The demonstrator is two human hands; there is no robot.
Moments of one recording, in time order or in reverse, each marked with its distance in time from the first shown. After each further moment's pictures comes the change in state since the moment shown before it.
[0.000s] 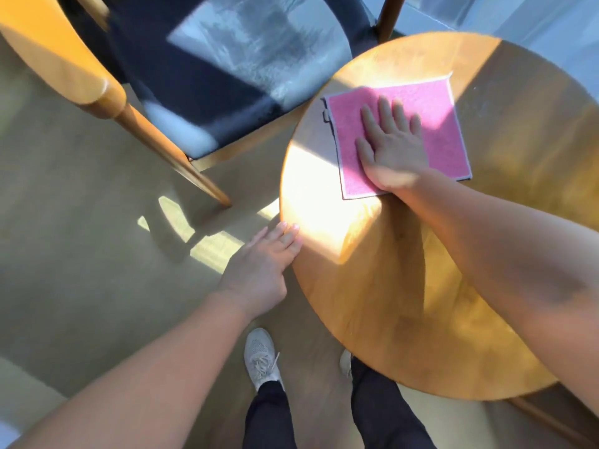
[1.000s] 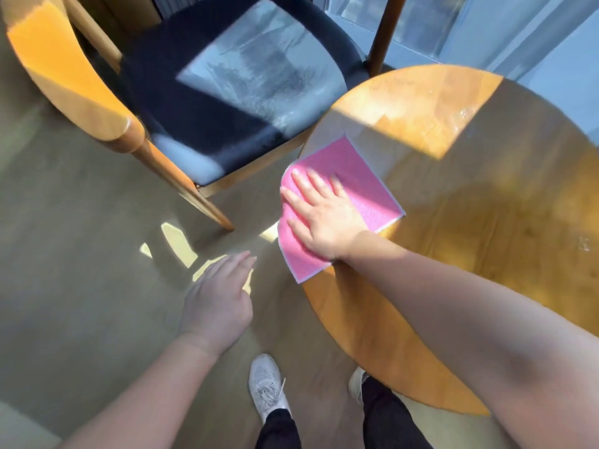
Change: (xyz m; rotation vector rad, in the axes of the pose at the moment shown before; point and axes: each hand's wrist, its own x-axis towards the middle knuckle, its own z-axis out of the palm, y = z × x) left_hand -0.043 -0.033 -0.023 -0.071 0.191 -0.325; right_hand -0.049 -0.109 0.021 -0.035 0.001 -0.345
